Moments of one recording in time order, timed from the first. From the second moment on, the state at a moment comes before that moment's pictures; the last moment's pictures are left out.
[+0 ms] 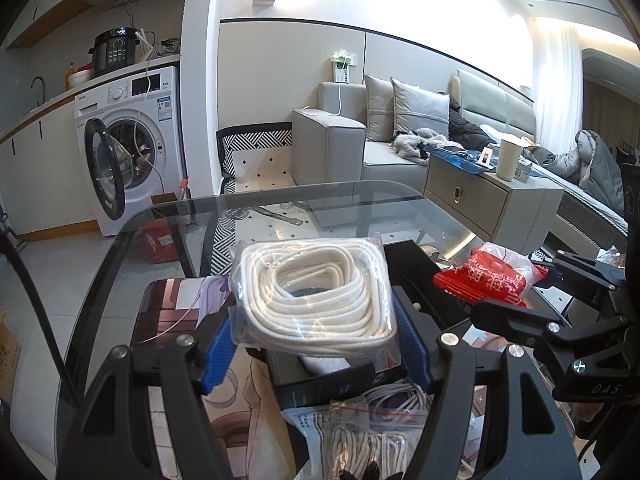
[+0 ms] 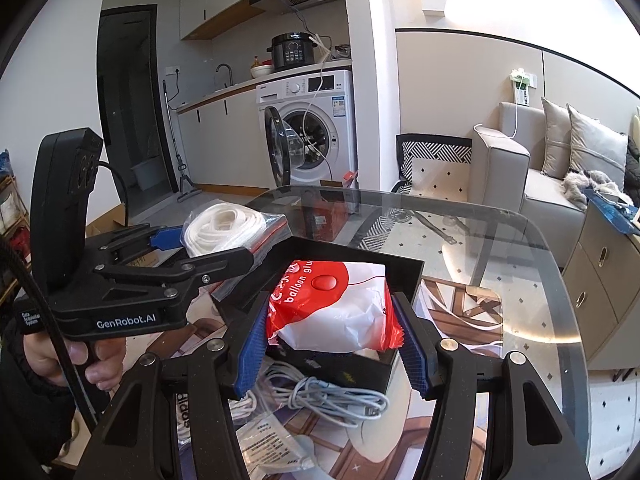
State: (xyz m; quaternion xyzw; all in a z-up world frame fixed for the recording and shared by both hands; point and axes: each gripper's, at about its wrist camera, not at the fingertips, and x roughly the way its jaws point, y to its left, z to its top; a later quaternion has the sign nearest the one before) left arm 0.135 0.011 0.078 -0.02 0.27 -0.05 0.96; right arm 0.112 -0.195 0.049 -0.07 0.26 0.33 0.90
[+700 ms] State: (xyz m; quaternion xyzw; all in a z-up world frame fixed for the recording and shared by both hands) left arm 0.174 0.009 0.059 -0.02 0.30 -0.04 0.95; right arm 0.155 -0.182 0.028 -0.08 0.28 0.33 0.90
